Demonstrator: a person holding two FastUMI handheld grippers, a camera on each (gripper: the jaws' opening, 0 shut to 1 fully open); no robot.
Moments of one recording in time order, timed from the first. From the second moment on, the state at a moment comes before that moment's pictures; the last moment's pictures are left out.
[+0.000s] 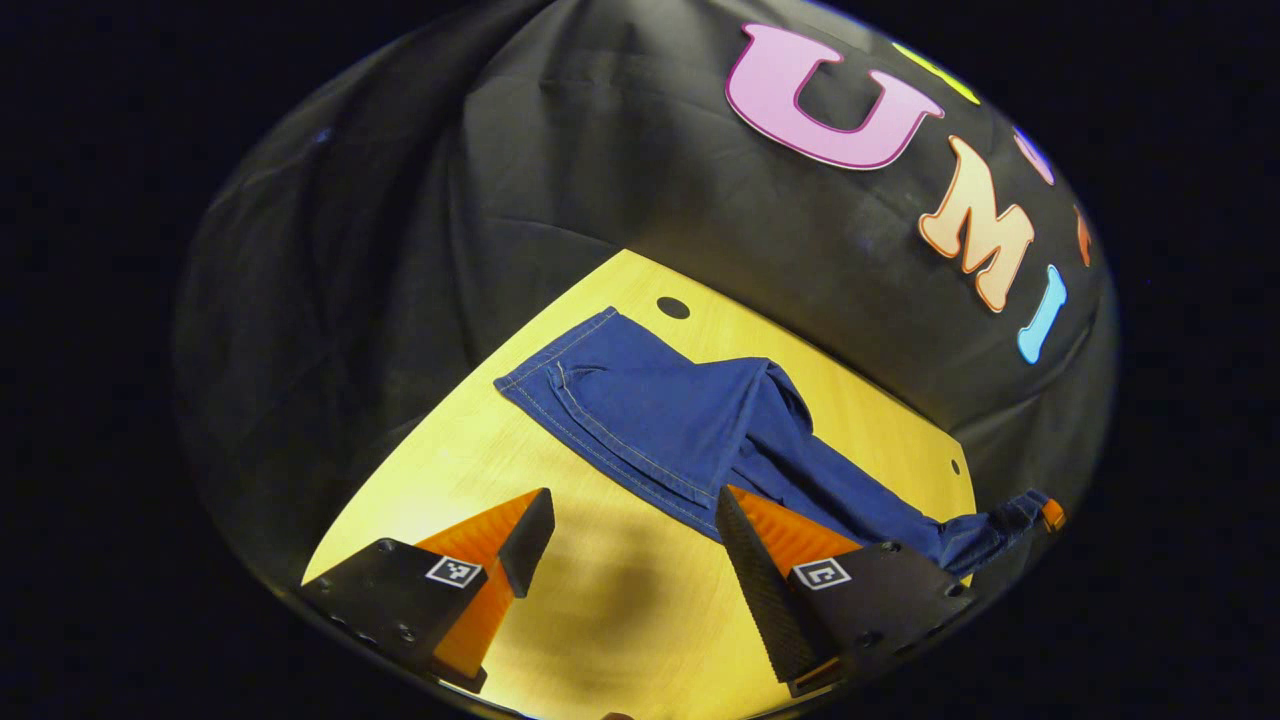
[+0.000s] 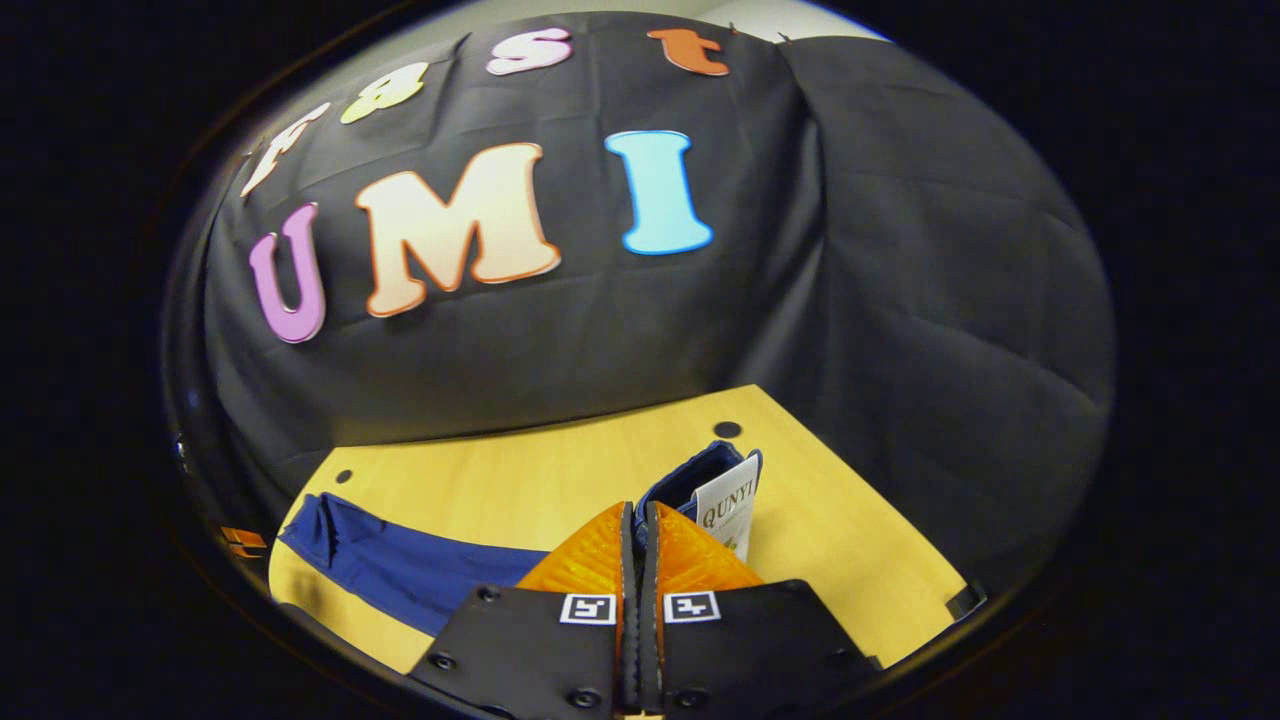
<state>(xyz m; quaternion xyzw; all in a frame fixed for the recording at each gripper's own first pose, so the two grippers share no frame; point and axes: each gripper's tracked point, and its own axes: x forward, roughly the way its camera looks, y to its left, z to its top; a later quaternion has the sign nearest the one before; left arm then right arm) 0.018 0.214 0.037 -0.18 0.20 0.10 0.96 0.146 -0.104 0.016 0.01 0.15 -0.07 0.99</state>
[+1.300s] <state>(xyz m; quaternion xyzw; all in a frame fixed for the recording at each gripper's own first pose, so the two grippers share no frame) 0.121 0.323 -0.007 -0.12 0.25 0.09 0.96 0.137 0.163 -0.156 0.08 0.32 0.13 0.94</state>
